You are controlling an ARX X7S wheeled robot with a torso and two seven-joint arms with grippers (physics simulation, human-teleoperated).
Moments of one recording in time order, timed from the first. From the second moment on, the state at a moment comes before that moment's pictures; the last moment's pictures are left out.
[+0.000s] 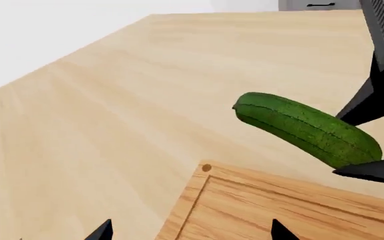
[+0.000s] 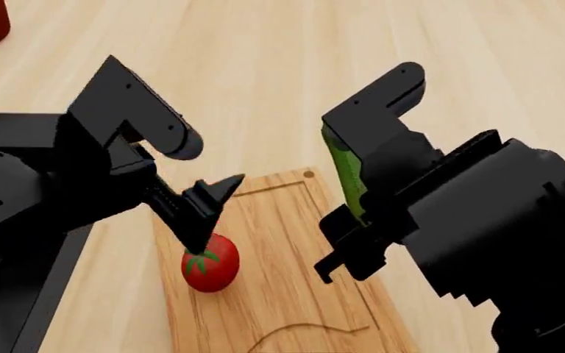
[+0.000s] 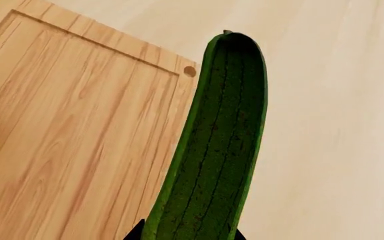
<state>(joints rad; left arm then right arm) -1.13 -0.31 0.60 -0.05 -0.48 -0.99 0.29 1.32 0.40 -0.76 0.14 0.47 1.50 -0.30</state>
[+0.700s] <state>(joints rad) -1.10 -0.27 0.36 -0.12 -0.50 -0.84 0.10 1.47 0.30 -1.01 0.51 0.77 1.54 -0.44</state>
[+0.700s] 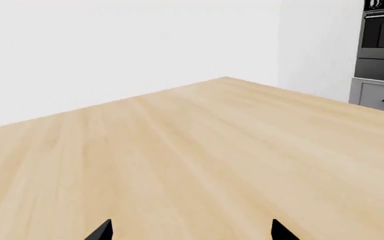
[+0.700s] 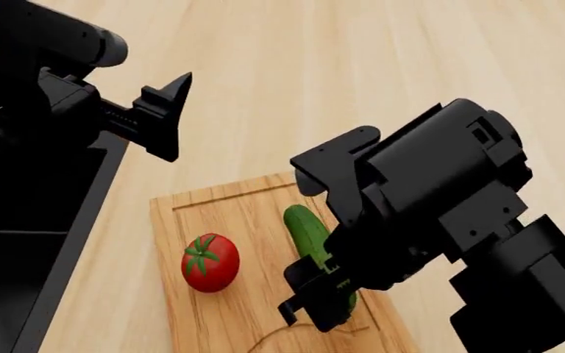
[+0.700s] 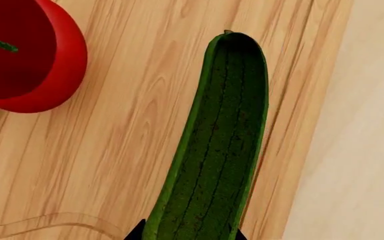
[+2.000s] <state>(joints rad) -0.99 -0.25 0.25 0.02 -0.55 -0.80 -0.04 1.36 0.45 -0.70 0.11 0.83 1.27 0.05</state>
